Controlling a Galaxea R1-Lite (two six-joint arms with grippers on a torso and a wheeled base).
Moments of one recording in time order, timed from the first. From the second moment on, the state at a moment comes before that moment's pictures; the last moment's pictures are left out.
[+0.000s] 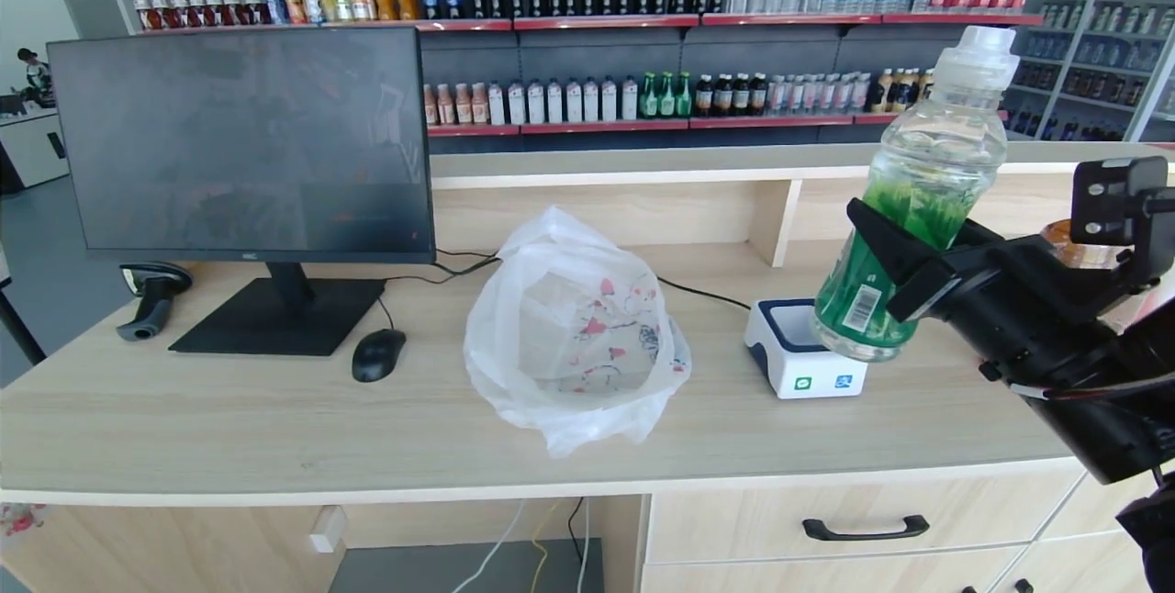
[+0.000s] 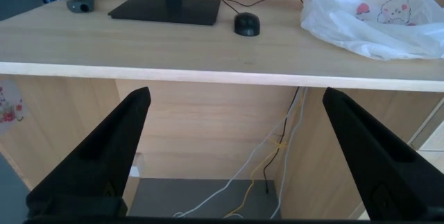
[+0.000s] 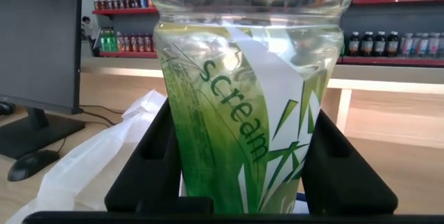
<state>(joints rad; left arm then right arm) 0.00 0.00 0.00 0.00 0.00 0.01 0.38 1.63 -0.43 -1.57 -0.04 -0.01</state>
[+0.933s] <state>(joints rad) 0.00 0.00 0.00 -0.01 0.00 0.01 0.38 1.74 -0.52 -1.57 -0.02 -0.09</state>
